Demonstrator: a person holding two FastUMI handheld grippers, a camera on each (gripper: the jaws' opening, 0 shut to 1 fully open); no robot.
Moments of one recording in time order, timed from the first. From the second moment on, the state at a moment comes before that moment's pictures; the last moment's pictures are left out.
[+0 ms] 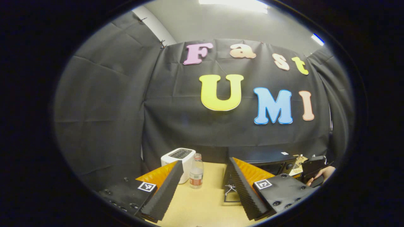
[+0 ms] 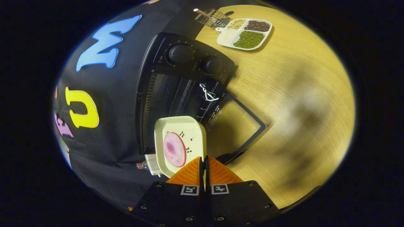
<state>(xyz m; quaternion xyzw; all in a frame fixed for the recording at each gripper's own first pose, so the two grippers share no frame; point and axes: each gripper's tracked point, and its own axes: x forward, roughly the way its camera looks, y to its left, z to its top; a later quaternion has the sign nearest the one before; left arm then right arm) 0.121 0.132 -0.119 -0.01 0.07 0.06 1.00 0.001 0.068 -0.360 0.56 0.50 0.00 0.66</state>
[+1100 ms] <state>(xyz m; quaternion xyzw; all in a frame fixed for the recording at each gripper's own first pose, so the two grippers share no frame) 0.122 0.193 -0.126 0.03 0.09 0.11 0.99 0.102 0.111 -0.405 0.71 0.36 -0.12 0.60</state>
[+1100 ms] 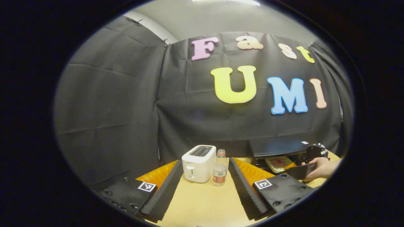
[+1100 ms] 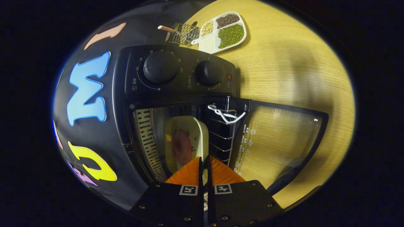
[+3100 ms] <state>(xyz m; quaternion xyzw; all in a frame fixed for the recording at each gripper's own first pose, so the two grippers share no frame) 0.103 -0.068 -0.300 -0.02 0.26 -0.11 0.96 -0.078 -0.128 -0.243 0.13 0.19 0.10 0.97</state>
